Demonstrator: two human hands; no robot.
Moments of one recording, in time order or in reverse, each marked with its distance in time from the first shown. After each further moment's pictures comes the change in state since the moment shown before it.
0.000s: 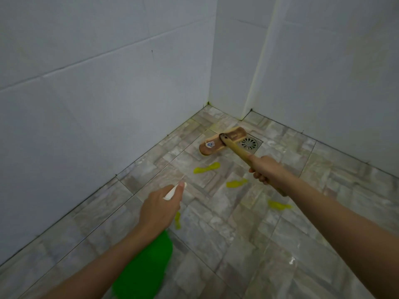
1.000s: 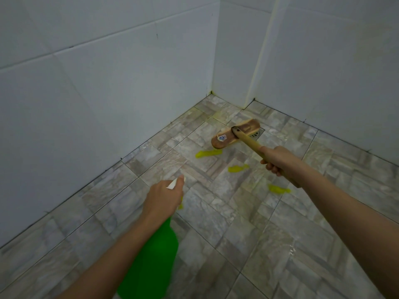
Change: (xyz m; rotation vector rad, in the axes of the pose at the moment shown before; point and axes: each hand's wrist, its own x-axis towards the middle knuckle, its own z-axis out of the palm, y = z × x) left_hand -0.034 0.003 -0.001 -0.014 -0.013 -0.101; right_hand -0.032 0.023 -0.015 -0.038 0.026 -0.007
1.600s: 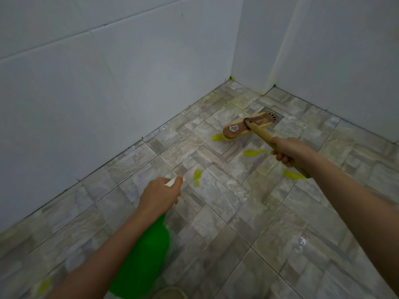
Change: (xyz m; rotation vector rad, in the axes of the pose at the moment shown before) left_hand -0.044 -0.050 -0.030 0.035 0.007 -0.137; right_hand -0.009 0.007 0.021 0.018 -0.070 0.067
